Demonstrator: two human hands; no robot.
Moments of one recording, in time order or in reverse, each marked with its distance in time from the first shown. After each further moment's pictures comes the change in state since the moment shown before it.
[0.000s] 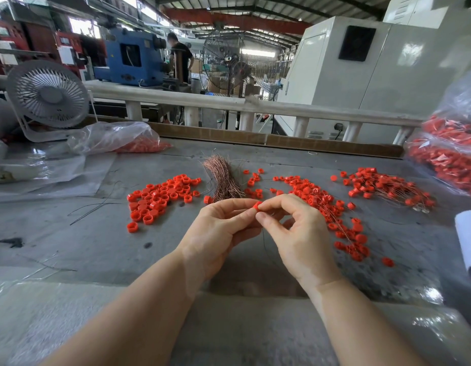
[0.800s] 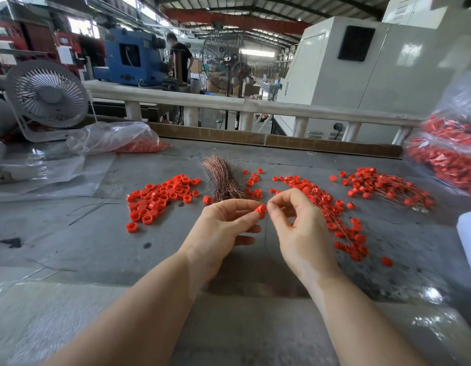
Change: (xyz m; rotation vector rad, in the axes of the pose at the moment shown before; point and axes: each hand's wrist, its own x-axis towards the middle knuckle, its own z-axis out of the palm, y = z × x) left_hand -0.002 0.000 0.002 0.226 0.063 0.033; right_hand 0.001 -0.001 0.001 -0.005 0.039 0.132
